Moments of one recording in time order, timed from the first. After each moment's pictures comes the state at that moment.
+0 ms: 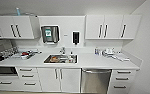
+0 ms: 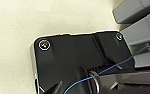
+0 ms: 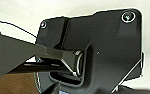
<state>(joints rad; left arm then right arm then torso) 1.49 2.68 -2.26 0.06 -0.12 0.07 -1.59 2.71 -2.25 -0.17 0.10 0.02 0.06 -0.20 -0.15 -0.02</state>
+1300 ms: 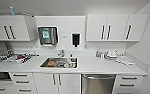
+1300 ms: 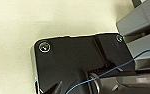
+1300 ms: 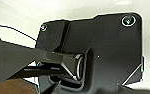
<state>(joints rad) 1.49 2.68 -2.26 0.06 -0.13 0.07 -1.58 2.72 -2.26 -0.17 0.10 0.02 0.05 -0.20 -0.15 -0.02</state>
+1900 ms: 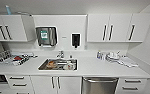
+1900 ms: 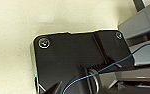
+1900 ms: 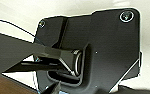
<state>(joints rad) 1.50 2.68 -2.26 0.06 -0.12 0.07 -1.59 2.73 -2.28 -0.17 0.10 0.02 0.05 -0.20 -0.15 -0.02</state>
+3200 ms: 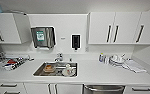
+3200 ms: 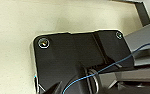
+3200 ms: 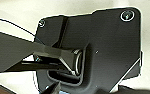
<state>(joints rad) 1.50 2.68 -2.26 0.06 -0.13 0.07 -1.59 2.74 -2.29 -0.17 0.10 0.02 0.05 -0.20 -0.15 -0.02</state>
